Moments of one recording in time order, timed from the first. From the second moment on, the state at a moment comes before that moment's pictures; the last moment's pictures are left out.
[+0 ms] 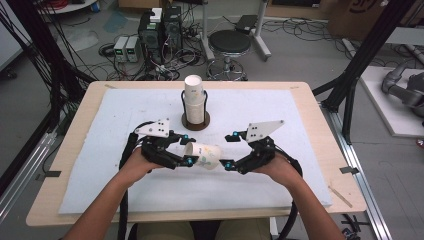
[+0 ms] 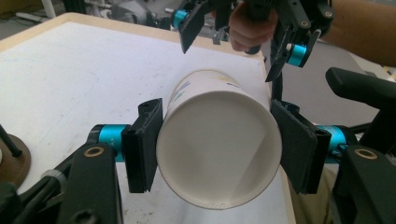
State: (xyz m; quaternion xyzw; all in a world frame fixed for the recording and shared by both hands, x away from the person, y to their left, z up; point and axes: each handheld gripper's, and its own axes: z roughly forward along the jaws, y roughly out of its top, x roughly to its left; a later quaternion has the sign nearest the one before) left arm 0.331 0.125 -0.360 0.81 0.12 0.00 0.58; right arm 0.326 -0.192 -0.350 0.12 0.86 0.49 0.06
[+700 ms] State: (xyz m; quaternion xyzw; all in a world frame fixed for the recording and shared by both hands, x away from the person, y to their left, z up) left arm 0.323 0.129 -0.365 0.77 0.11 0.01 0.62; right arm 0.319 -0.201 -0.387 0.14 0.81 0.56 0.04
